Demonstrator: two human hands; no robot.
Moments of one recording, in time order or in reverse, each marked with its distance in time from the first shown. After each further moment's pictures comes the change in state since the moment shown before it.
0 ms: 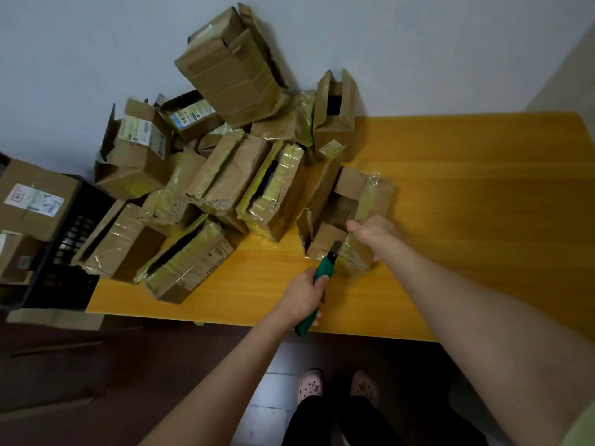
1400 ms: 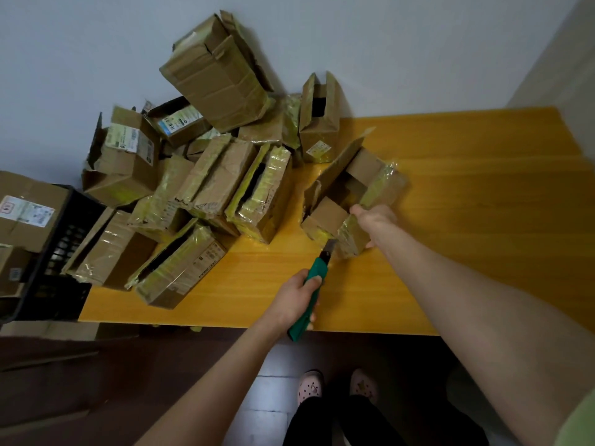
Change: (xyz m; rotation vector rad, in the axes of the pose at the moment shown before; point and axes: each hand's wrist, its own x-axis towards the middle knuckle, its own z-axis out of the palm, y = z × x) left_hand -0.012 0.000 0.005 -0.237 -0.042 0.002; right_hand -0.001 0.005 -0.024 0.435 0.055 0.102
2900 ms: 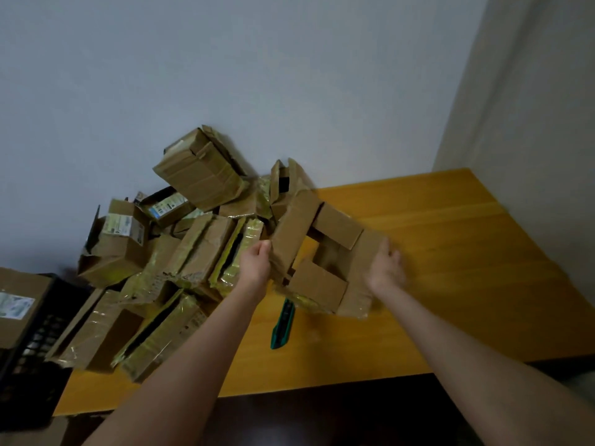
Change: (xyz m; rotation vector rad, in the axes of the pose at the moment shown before) left_hand 0.028 0.124 -0.025 -0.087 0.487 0.275; right_hand -0.047 0.035 -0.078 -0.311 0.284 -0.268
